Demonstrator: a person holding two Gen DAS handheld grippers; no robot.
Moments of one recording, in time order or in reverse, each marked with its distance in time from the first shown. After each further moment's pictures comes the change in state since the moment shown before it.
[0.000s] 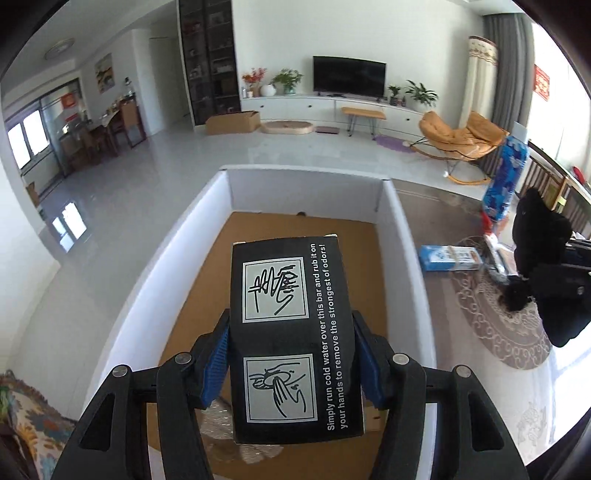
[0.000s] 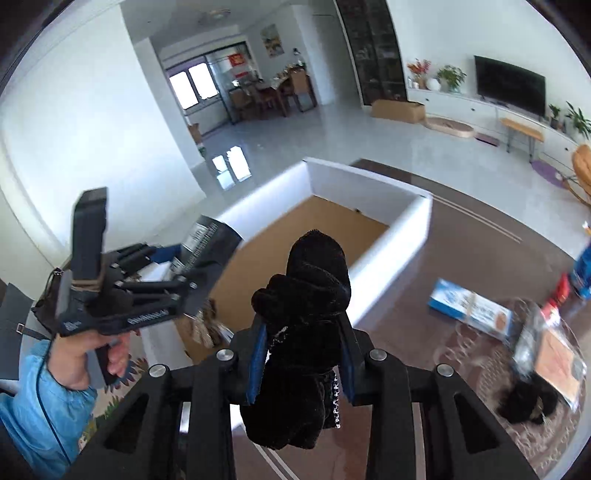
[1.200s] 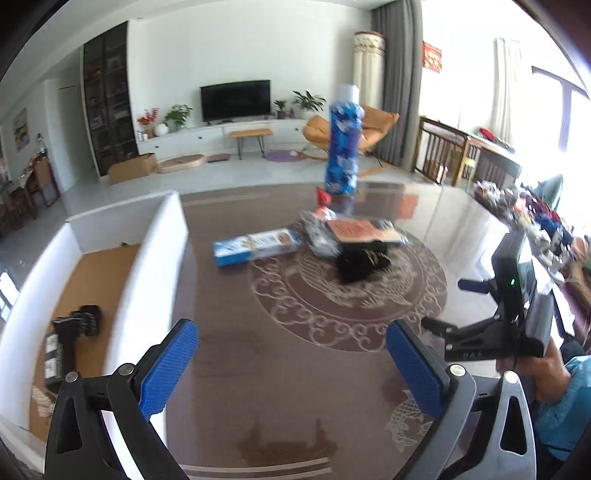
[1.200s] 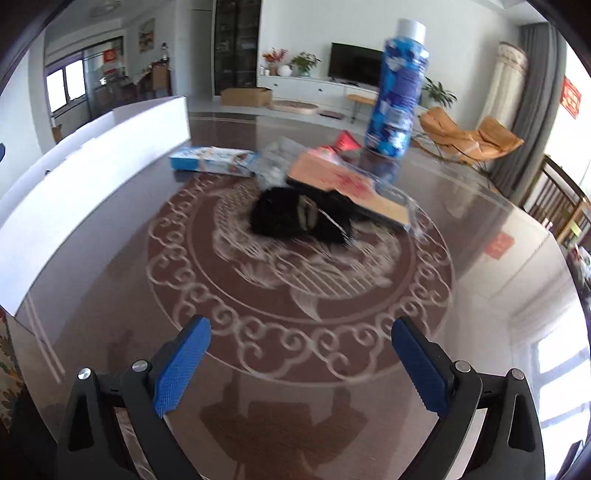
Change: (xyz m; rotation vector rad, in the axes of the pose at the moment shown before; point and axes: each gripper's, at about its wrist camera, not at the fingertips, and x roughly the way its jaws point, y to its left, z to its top) left arm -0.037 -0.262 -0.076 0.287 -0.104 -0.308; right arm -0.124 -0.203 -0.273 0.231 0.058 -0.698
